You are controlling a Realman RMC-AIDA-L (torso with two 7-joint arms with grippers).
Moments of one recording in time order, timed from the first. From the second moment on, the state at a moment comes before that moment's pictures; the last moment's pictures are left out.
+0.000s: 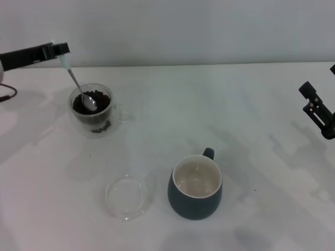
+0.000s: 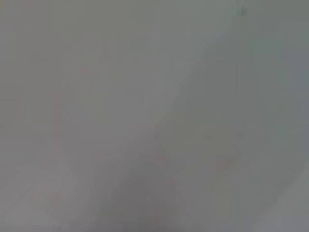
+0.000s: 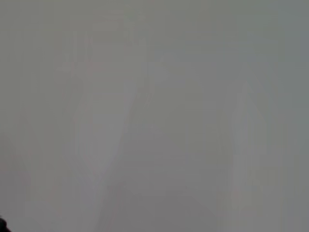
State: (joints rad) left arm -0.74 -1.95 0.91 0.53 1.78 0.88 -2.01; right arm 0.22 2.01 -1.65 -0.18 -0.17 -1.66 0.26
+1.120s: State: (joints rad) left arm -0.62 -1.99 0.89 0.48 1.58 0.88 -2.08; right arm 0.22 2.01 -1.64 -0.18 -0.16 -1.62 0.26
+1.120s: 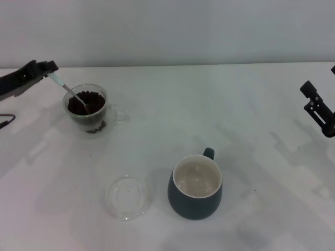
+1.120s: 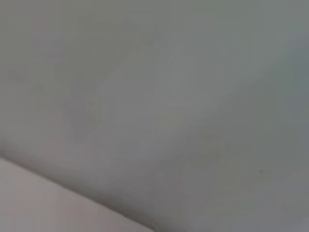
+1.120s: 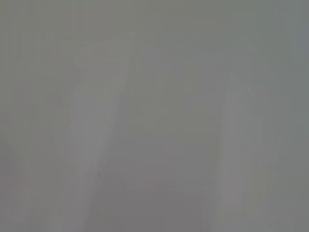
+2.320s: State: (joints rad) left arm -0.47 -1.99 0.85 0.38 1.32 0.99 -2.09; right arm 0.22 2.00 -1.64 -0.18 -0.16 -1.62 0.26
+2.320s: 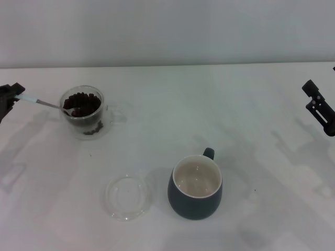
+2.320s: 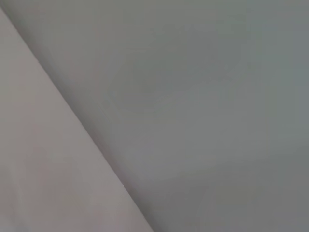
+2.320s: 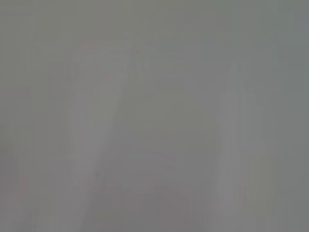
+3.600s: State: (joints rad) left arm -0.48 -2.01 0.85 0.35 1.24 1.14 -2.07; right arm 0.24 2.00 -1.53 -0.18 -0.16 -1.61 0.24
